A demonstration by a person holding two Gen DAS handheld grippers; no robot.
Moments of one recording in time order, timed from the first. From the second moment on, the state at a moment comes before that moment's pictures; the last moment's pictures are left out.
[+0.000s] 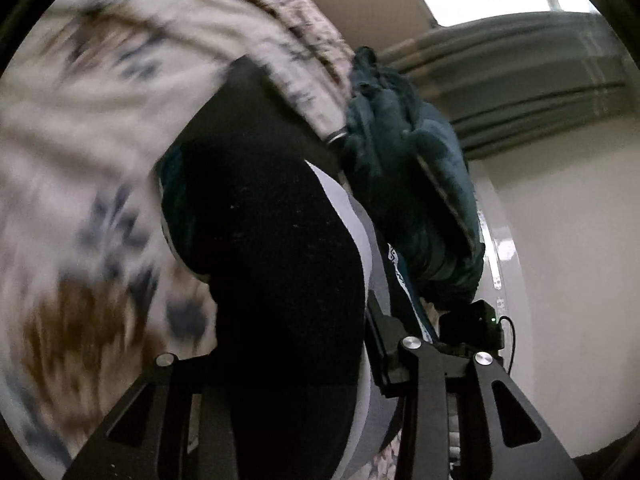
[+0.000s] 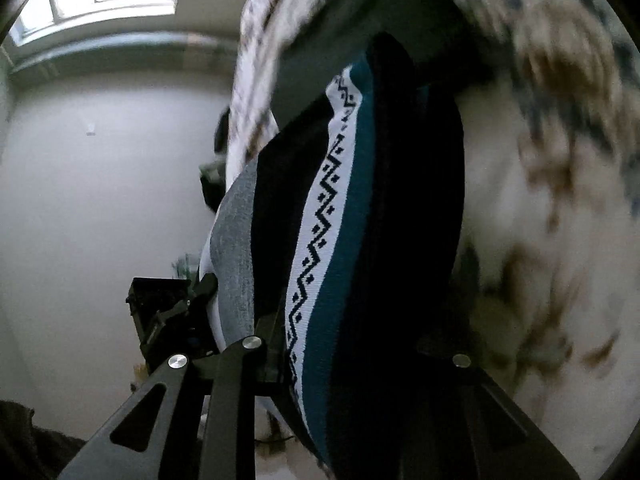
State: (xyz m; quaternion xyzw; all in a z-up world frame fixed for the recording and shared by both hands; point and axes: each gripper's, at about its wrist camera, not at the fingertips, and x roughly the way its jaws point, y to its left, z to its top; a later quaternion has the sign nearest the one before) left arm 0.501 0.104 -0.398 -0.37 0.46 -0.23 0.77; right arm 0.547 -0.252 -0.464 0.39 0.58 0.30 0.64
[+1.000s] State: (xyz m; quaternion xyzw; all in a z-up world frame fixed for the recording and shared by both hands) left arm 0.637 0.085 -0.436 -0.12 0.53 -0.07 0.84; right arm 0.665 -0.245 -0.458 0.18 0.59 0.05 0.79
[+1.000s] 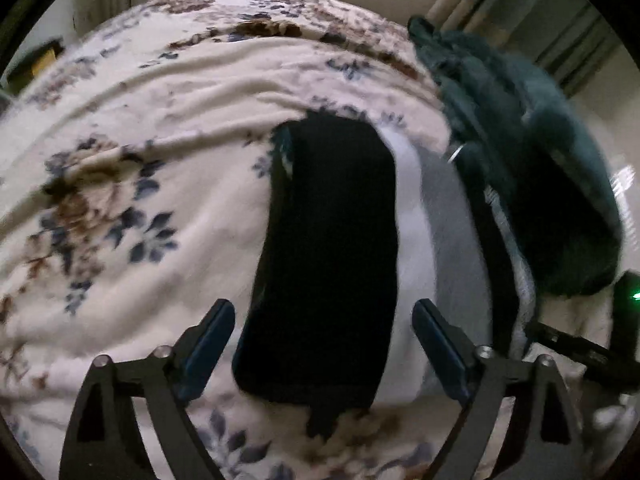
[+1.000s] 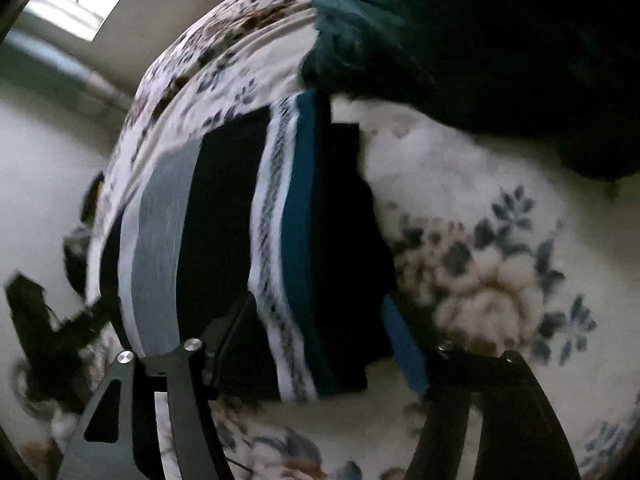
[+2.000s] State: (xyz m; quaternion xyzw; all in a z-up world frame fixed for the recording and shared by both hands) left arm 0.534 0.027 -0.317 -0.01 0.50 -0.01 0.86; right arm 0.536 -0.204 -0.320 0.00 0.51 -0.11 0.85
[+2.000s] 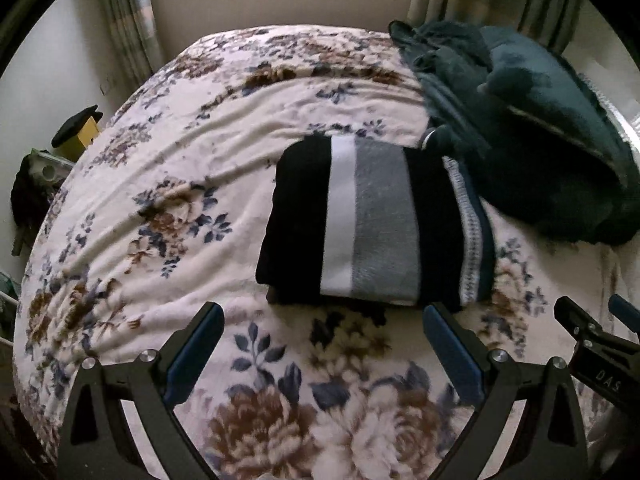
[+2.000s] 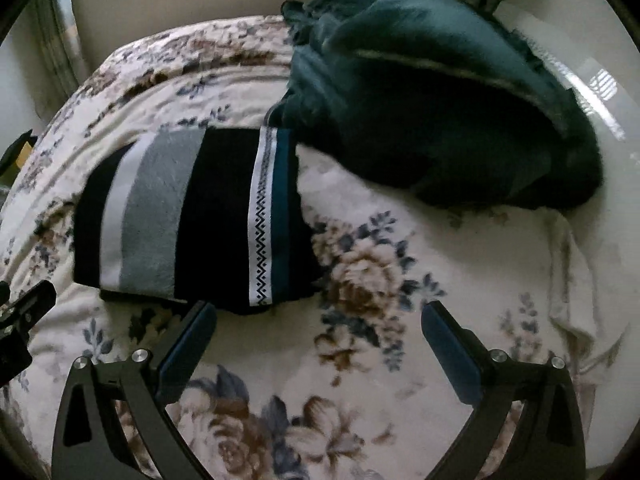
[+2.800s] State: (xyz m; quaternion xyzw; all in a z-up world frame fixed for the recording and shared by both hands) left arm 0.332 0.010 -0.075 0.00 0.42 -0.03 0.91; right arm 0.298 -0.192 -0.018 0.00 0.40 -0.09 0.91
